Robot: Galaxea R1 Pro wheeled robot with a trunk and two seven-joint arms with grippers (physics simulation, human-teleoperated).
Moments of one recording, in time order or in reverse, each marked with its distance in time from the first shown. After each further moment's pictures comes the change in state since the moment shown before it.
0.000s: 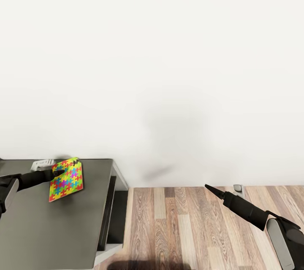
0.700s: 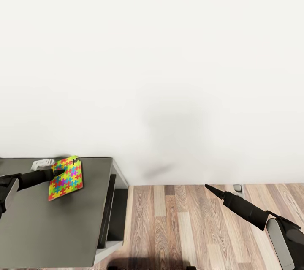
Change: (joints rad) left arm 0.000 -0.002 0.002 -0.003 0.002 -0.001 -0.002; right arm 0.000 0.000 0.000 -0.001 0.000 -0.001 0.000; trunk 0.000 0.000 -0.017
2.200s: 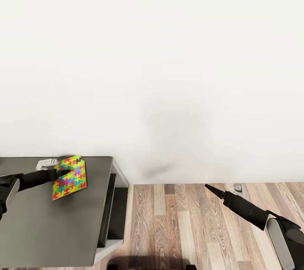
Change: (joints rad) left arm 0.001 -0.003 -0.006 0.000 -0.005 -0.002 -0.155; right arm 0.000 0.000 0.000 -0.005 0.000 0.000 0.002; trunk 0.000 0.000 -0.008
